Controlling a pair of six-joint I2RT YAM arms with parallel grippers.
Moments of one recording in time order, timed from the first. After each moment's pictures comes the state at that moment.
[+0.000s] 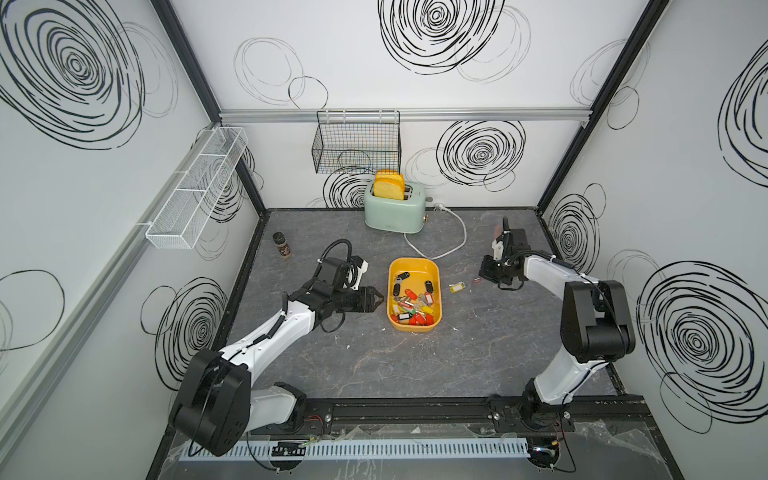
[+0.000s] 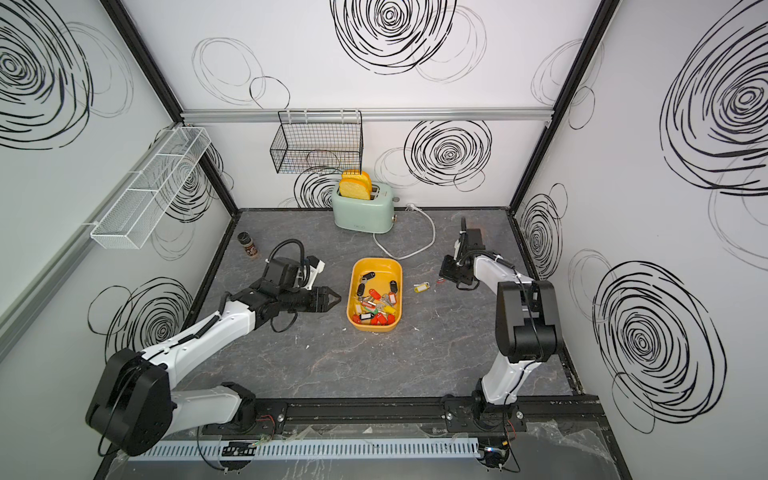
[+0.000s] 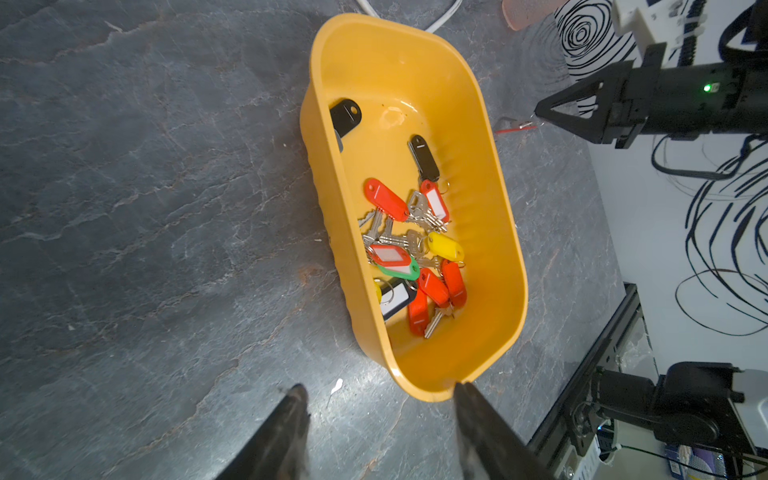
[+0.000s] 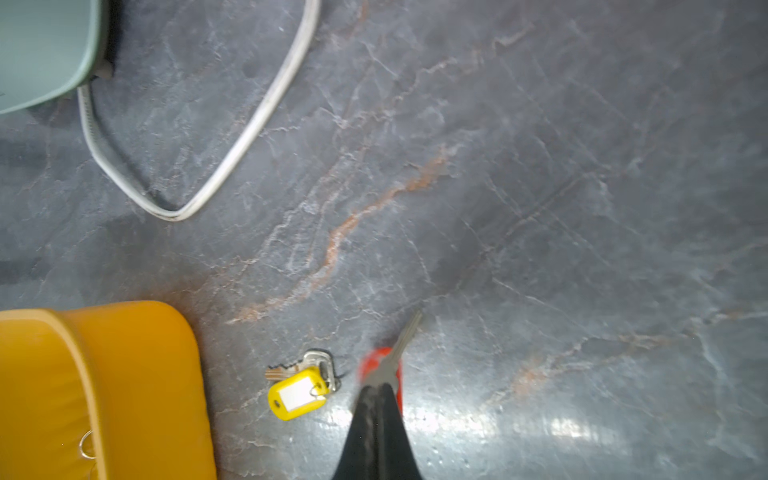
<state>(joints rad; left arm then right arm) -0.39 1.28 0.76 -0.32 0.45 -0.40 0.05 1.73 1.08 -0.45 -0.23 0.40</state>
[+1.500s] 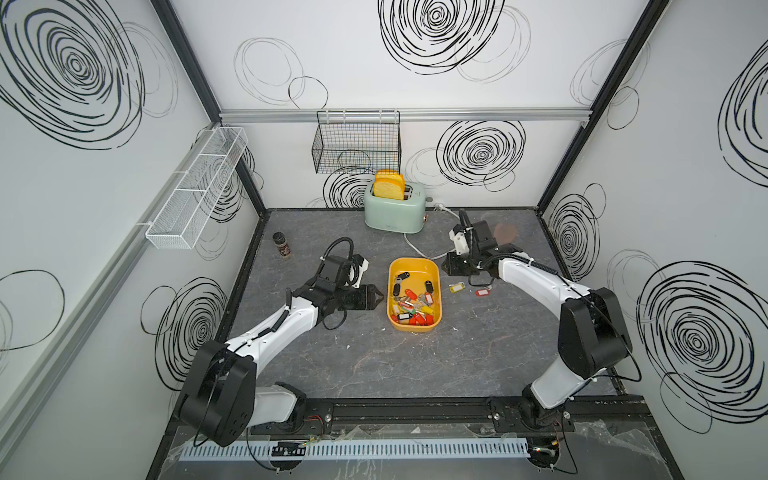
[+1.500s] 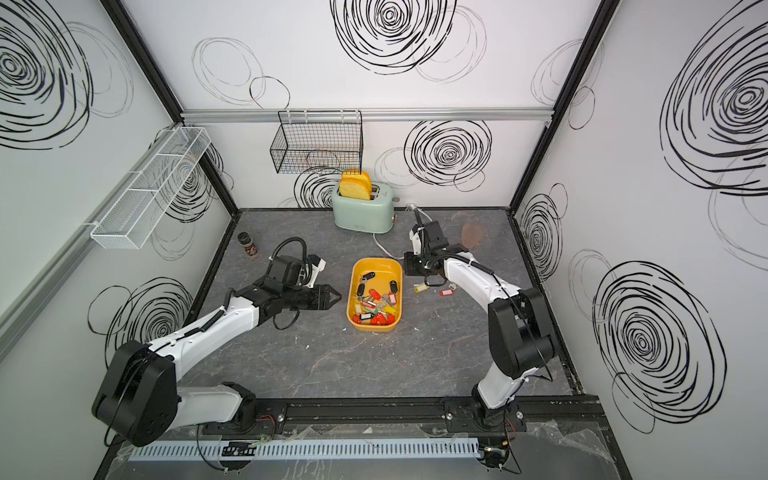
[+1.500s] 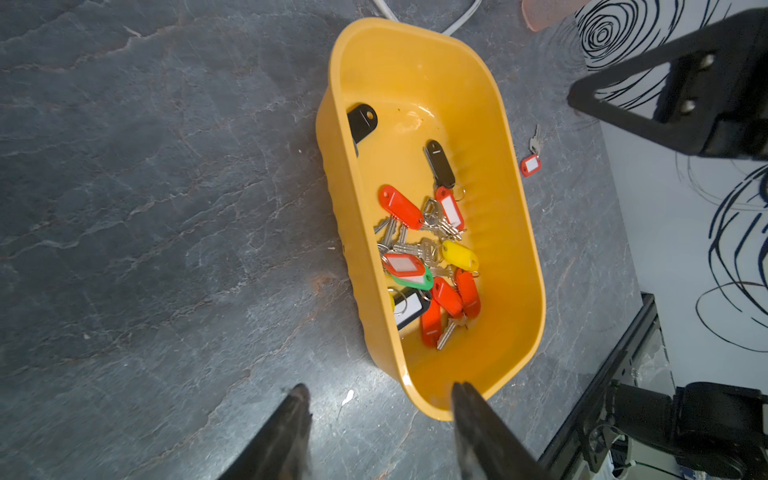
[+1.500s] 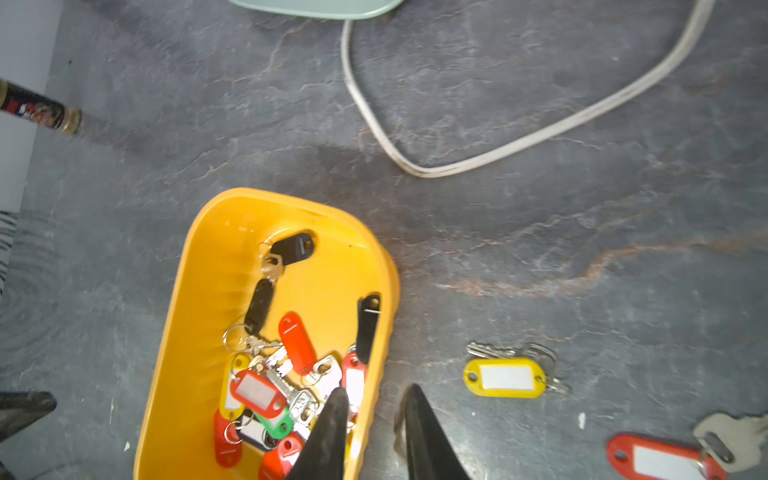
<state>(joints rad) -0.38 1.33 0.78 -0.32 0.42 -0.40 0.41 1.66 1.22 -0.51 -0.21 0.32</state>
